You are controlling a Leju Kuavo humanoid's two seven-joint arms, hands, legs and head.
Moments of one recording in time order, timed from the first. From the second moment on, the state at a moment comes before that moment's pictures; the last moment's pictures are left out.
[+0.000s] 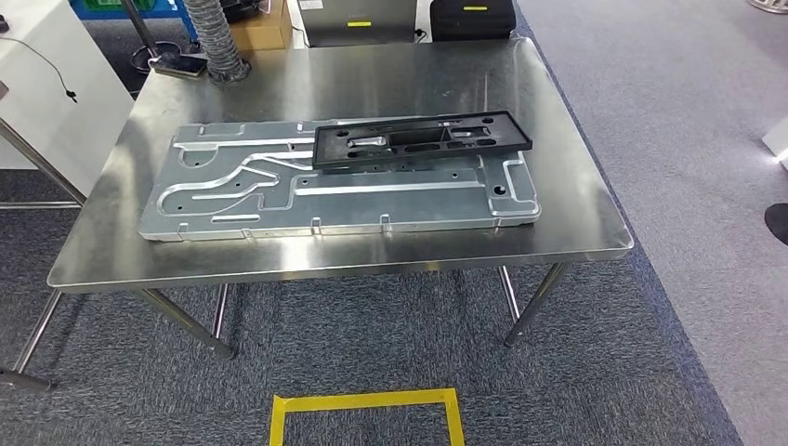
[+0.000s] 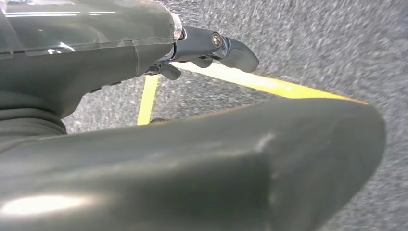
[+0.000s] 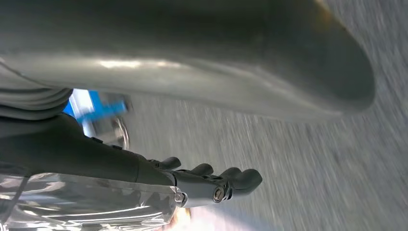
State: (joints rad) left arm -0.08 -0.12 1.31 -0.21 -0.87 -0.17 -0.35; right arm -0.07 0.03 -1.42 -0.27 1.43 -0.28 0.06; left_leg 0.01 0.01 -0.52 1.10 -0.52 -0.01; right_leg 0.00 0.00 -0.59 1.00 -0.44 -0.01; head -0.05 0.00
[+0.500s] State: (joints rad) left arm -0.08 -0.13 1.28 -0.21 -0.92 -0.18 -0.36; right arm -0.09 0.05 -1.43 -0.22 1.41 -0.18 0.01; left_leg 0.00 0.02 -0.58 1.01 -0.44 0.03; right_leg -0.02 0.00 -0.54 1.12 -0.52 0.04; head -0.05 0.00
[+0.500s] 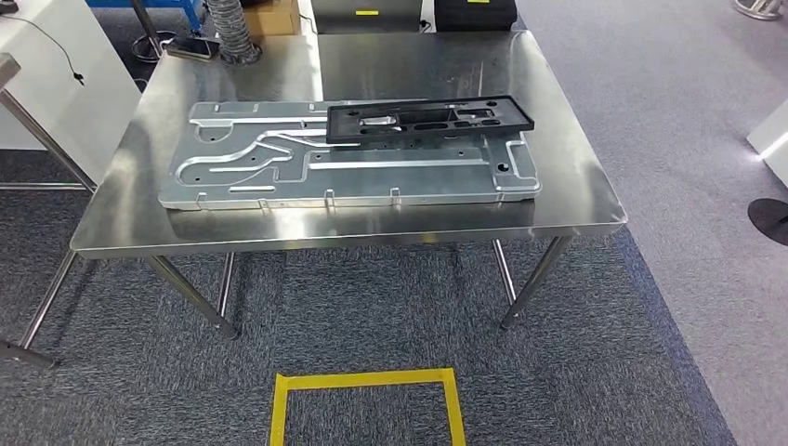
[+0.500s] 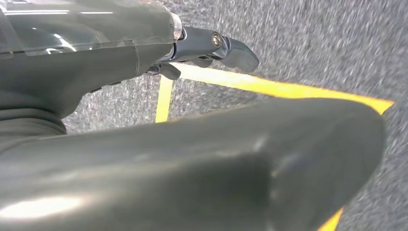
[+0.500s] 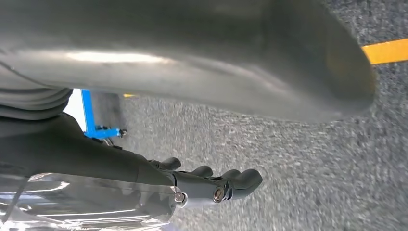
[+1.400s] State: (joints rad) left arm -0.09 -0.13 1.26 -0.21 -0.94 -0.17 -0.37; right arm -0.09 0.06 -1.43 -0.21 1.40 -0.13 -0.02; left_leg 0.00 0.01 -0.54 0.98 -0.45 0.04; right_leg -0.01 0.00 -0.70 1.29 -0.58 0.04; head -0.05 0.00
